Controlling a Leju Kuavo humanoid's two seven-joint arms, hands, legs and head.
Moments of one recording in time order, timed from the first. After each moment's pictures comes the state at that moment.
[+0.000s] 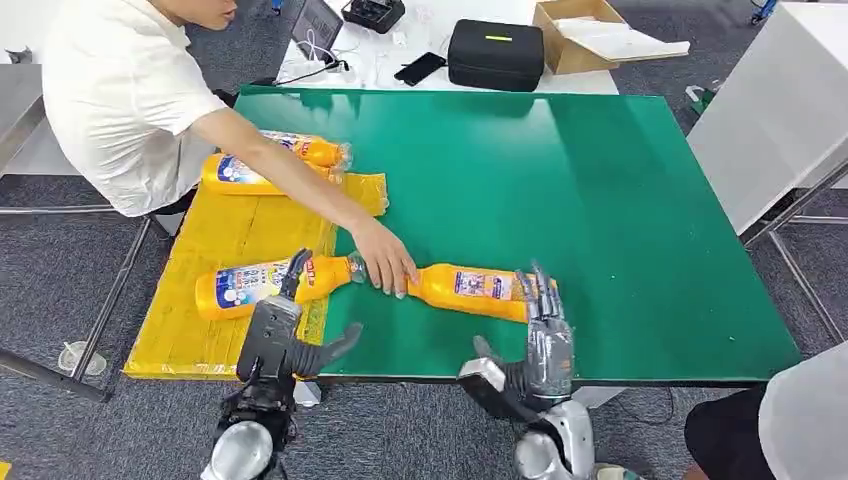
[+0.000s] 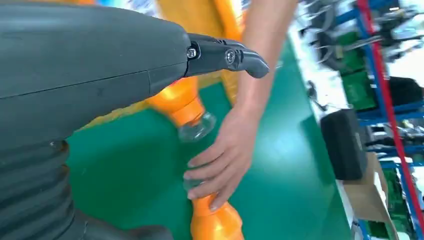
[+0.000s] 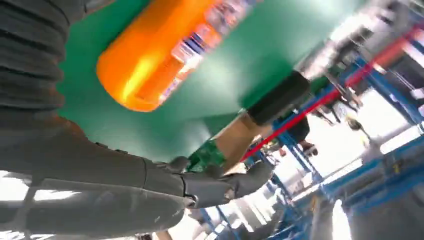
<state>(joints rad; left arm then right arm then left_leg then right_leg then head) -0.04 -0.14 -0.51 -1.35 -0.22 0.29 -0.26 0.01 0.18 0.09 -1.24 0.96 -0.69 -0.45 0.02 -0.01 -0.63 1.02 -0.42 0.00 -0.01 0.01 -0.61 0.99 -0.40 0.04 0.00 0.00</state>
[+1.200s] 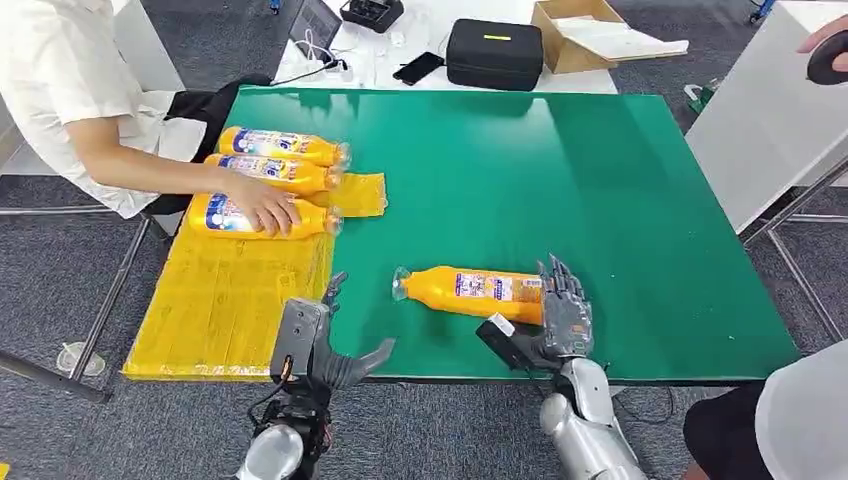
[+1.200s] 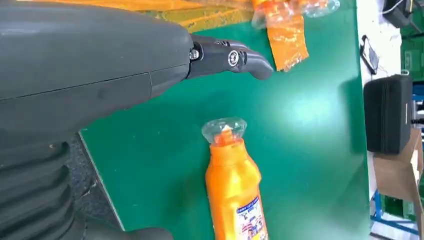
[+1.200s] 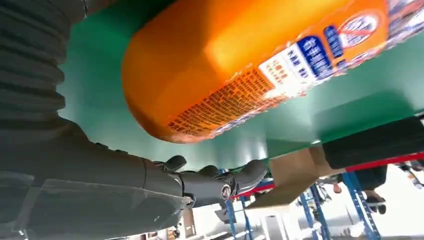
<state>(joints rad) -0.08 -0.19 -0.59 -1.22 -0.06 0.30 -0.26 -0.27 0.02 0.12 -0.81 1.07 -0.69 -0.20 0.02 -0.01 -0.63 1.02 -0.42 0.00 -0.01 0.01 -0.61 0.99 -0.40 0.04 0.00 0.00</state>
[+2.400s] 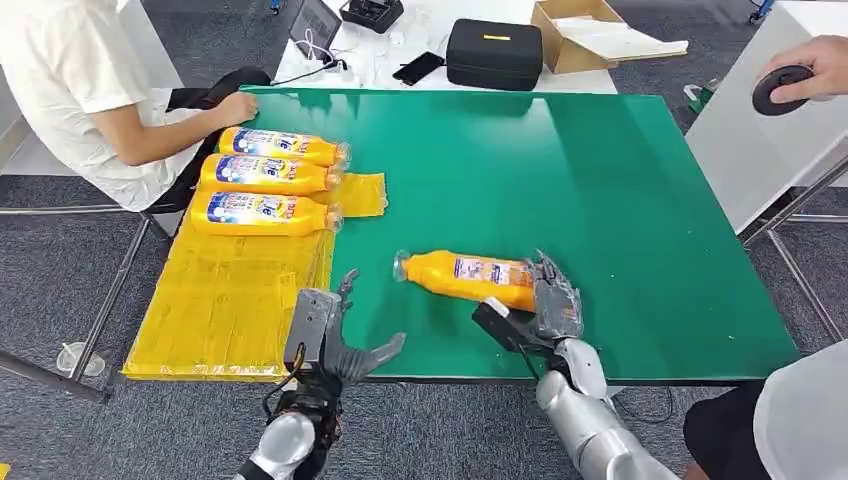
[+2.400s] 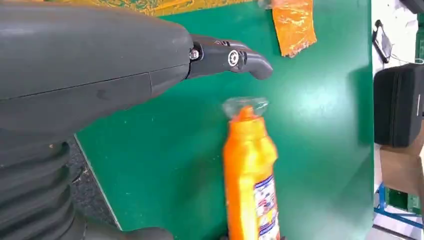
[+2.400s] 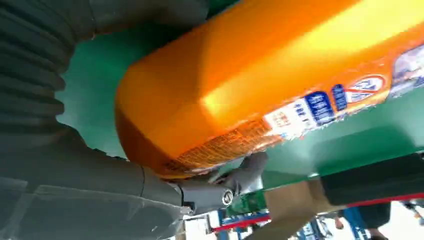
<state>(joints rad) -0.15 -0.21 -0.61 -1.12 0.02 0.31 -0.27 -0.43 0.02 0.13 -0.56 0.98 -0.61 -0.23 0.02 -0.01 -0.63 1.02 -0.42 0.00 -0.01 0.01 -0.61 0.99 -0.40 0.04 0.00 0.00</state>
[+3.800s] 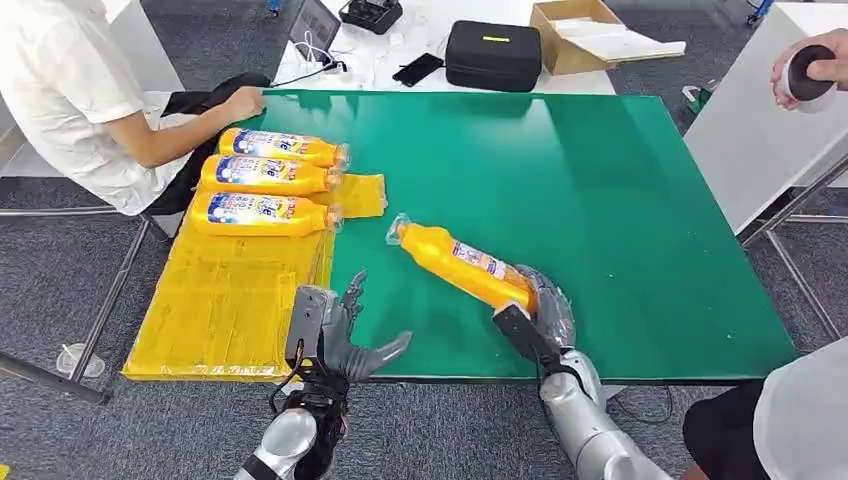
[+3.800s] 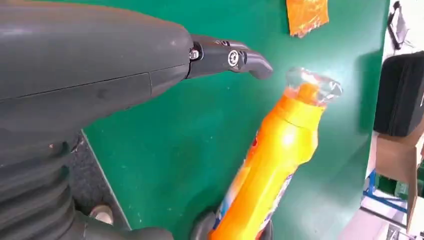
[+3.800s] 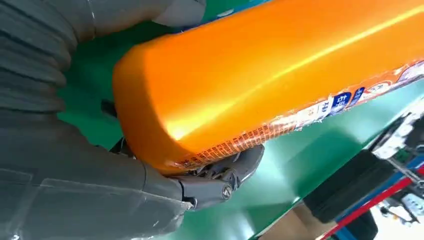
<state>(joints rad) -0.17 -0.21 -0.64 -1.10 0.18 0.29 -0.30 -0.42 0.05 0.04 -0.51 0.59 -0.47 -0.63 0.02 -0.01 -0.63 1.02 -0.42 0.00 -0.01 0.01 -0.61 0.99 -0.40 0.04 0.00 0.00</state>
